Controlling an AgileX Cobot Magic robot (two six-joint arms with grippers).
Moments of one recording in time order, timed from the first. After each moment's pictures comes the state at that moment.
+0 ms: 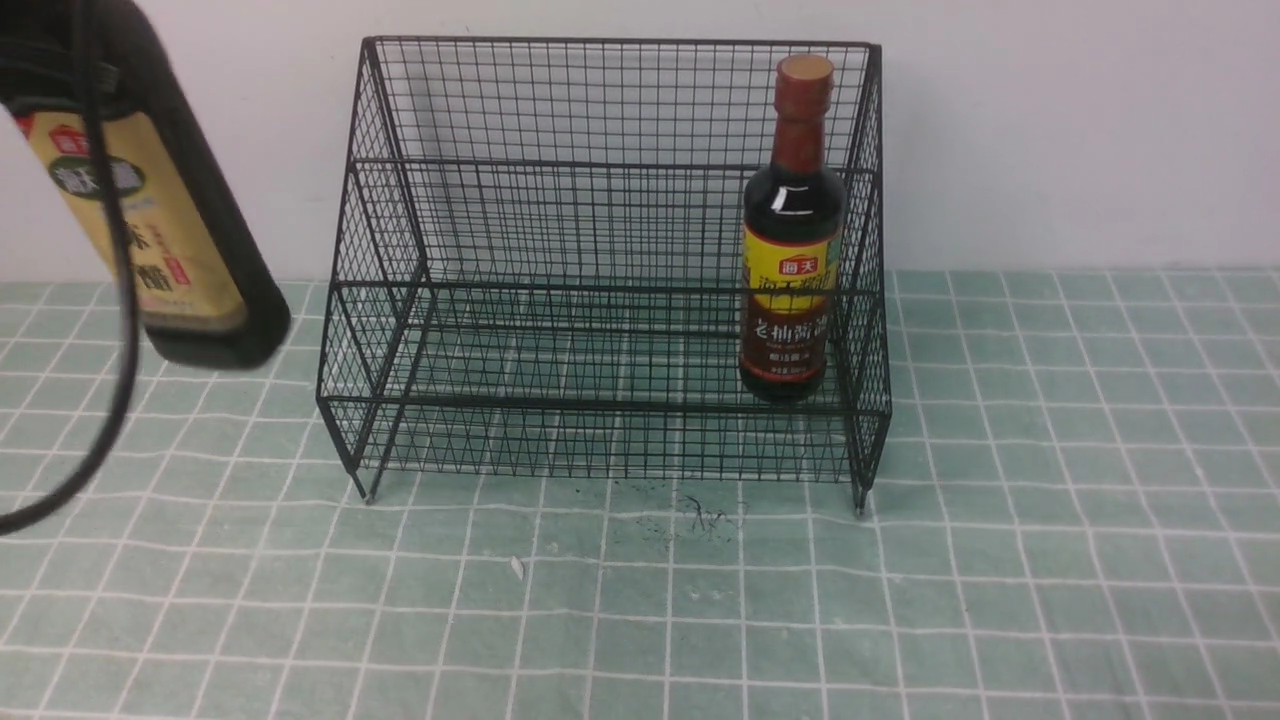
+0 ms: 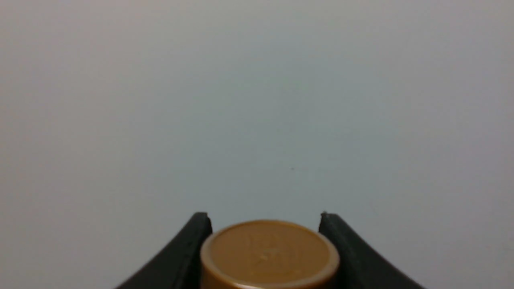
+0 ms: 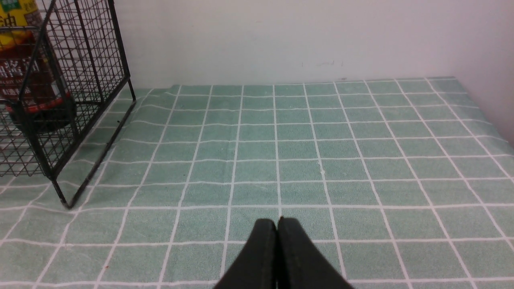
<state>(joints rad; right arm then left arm) -0.04 -0.01 0.02 -0.07 0.37 0.13 -0.17 1.16 -0.95 -0.49 -0.32 0.34</state>
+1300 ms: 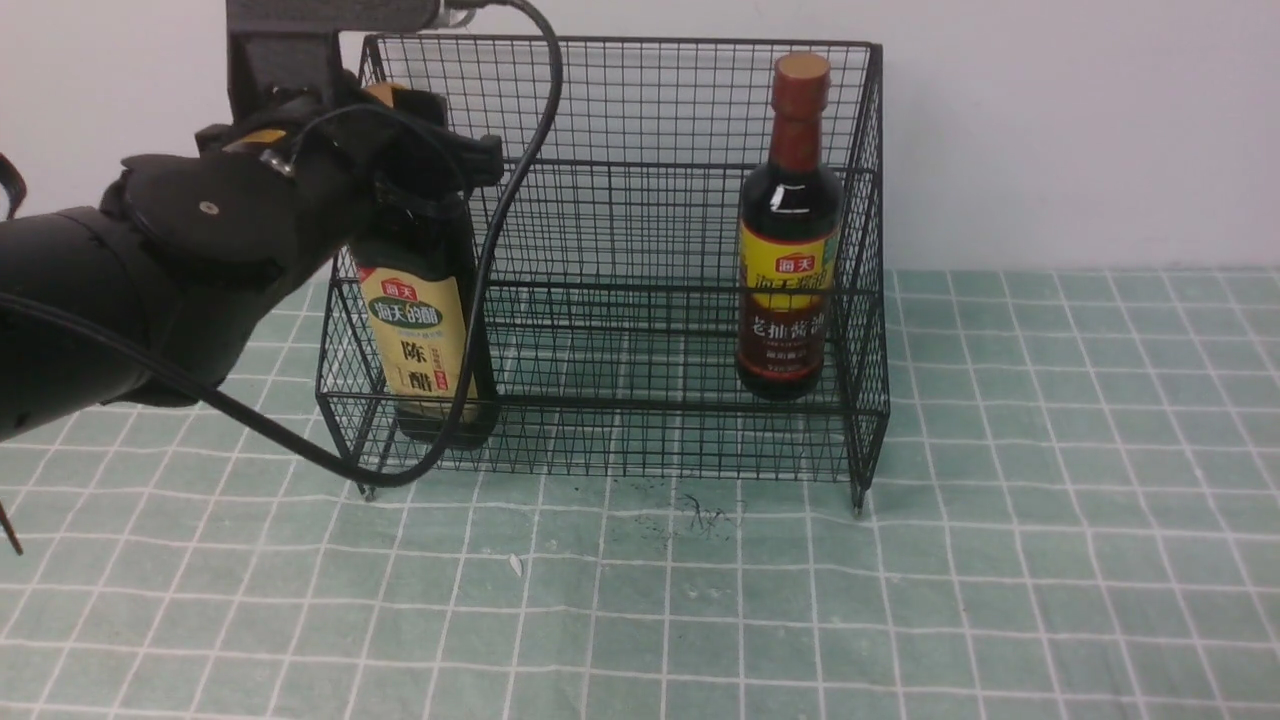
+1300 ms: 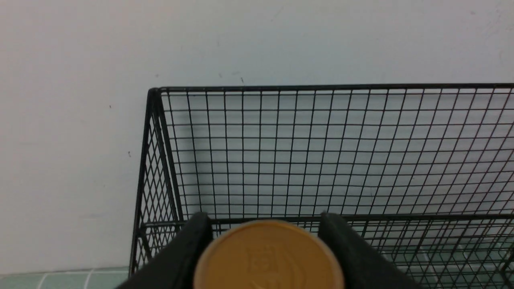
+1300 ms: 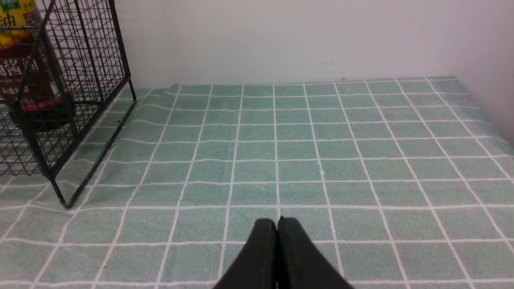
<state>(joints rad) -0.04 -0.01 0.02 -0.07 0.37 0.13 -0.39 1.54 -1.06 -1.11 -0.35 0.93</state>
